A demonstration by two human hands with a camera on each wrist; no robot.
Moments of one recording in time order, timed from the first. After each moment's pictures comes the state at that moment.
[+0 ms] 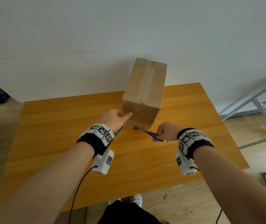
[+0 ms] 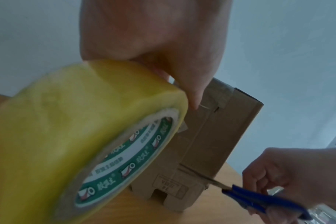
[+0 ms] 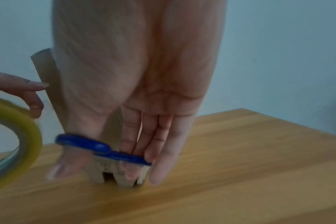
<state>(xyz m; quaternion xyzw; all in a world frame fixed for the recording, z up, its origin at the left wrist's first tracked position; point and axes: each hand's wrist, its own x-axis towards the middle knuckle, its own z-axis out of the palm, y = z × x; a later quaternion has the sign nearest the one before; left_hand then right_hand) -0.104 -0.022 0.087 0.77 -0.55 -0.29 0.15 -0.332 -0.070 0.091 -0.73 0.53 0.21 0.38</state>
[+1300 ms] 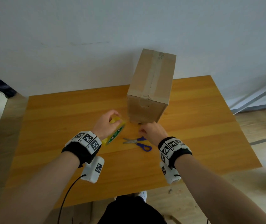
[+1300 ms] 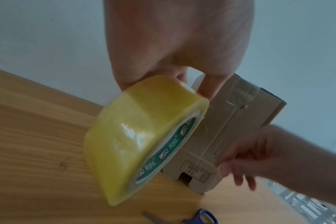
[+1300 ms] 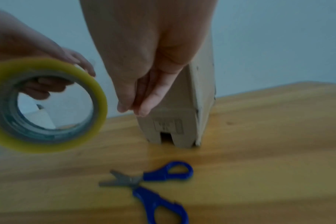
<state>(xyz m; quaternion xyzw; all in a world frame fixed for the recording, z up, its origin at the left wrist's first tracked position) -0.082 0.018 0.088 0.73 -0.52 -0.37 0.24 -0.272 -0.039 0.042 -0.86 0.46 0.07 0.24</state>
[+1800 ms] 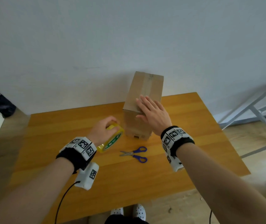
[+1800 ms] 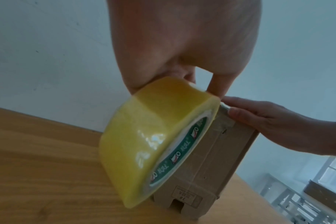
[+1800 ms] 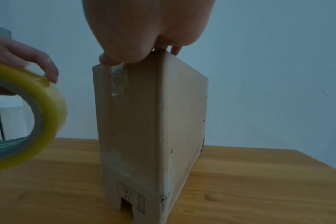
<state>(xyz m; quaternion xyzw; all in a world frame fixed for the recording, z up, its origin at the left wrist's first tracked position) -0.081 0.024 0.135 0.68 -0.58 -0.35 0.28 -0.283 -0.081 0.121 -0.91 0.40 -0.08 -0.01</state>
